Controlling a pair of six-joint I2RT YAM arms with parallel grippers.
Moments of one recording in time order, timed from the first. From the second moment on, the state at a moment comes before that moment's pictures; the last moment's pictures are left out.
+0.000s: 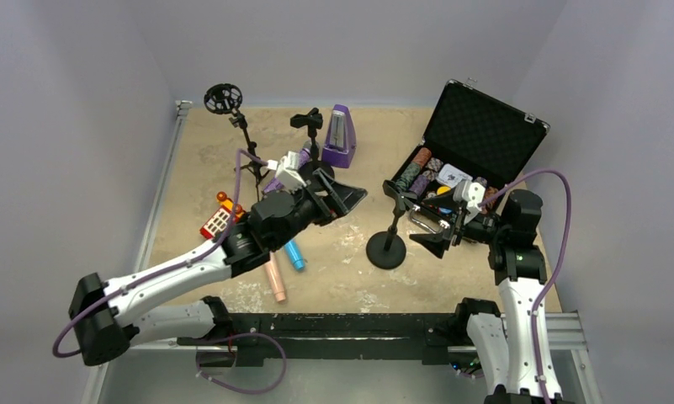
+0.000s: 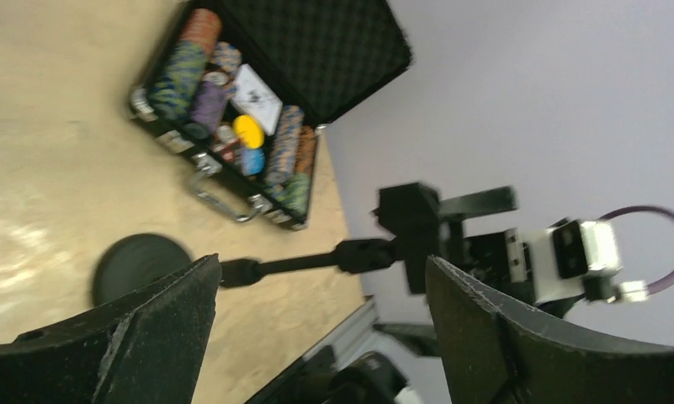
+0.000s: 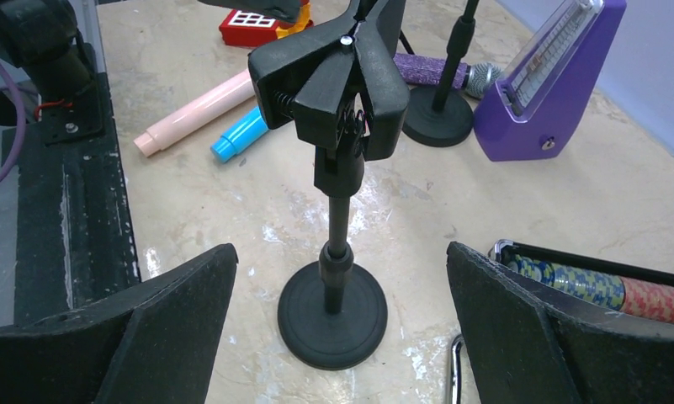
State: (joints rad) left arm -0.97 1.13 0.85 0.16 -0.23 -1.13; right arm -0.14 0.66 0.67 -0.39 -1.25 -0.41
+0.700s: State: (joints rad) left arm -0.79 0.82 0.54 -0.52 -0.43 -0.78; right arm -0.14 0.65 0.68 -0.45 -1.16 -0.46
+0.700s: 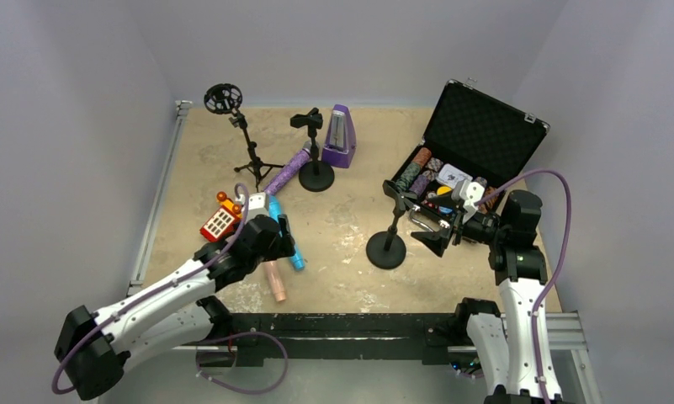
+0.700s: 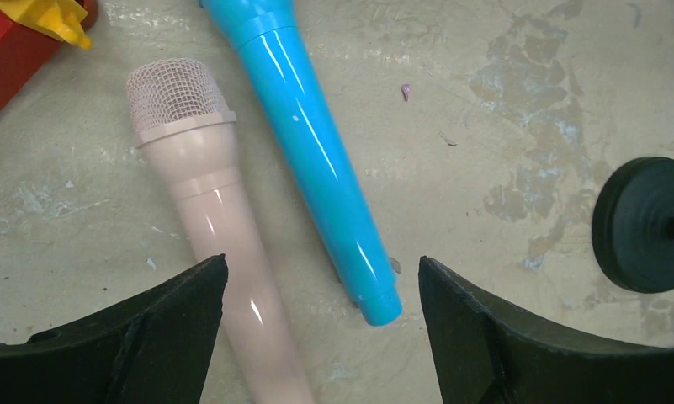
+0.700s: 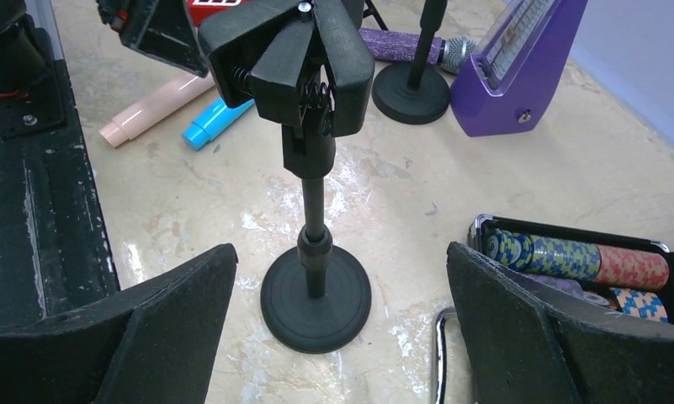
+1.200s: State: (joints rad) left arm -0.71 1.36 0.73 -0.38 -0.37 -0.83; right arm -0.14 0.65 0.68 -0.45 -1.16 -0.46
